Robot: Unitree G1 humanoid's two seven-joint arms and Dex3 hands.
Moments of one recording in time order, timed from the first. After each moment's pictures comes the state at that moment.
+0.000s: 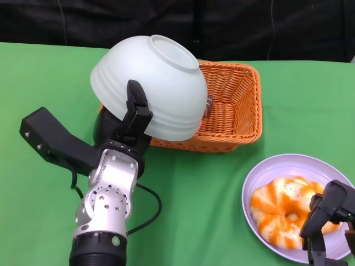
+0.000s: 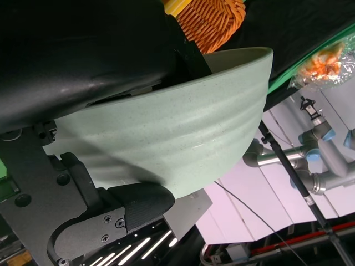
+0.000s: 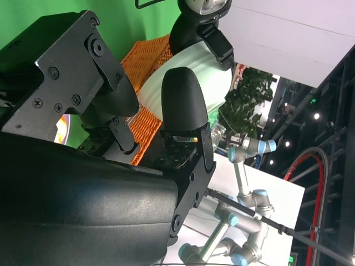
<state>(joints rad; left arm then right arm) -0.52 -0.30 0.26 0.43 -0.84 0.14 0.12 0.45 -0.04 0.01 -0.37 -0.04 -0.54 0.10</state>
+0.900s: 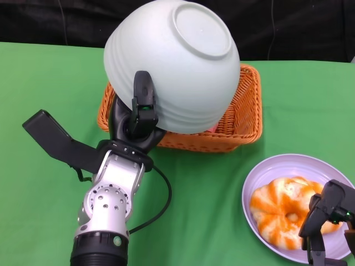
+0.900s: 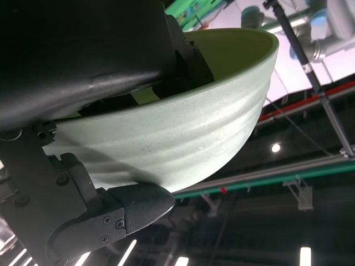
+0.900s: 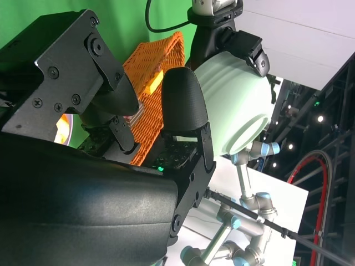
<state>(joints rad) -0.52 -0.29 0.25 0.42 -0.95 0.19 -0.37 0.44 -0.05 0.00 -0.37 -0.04 -0.52 0.11</state>
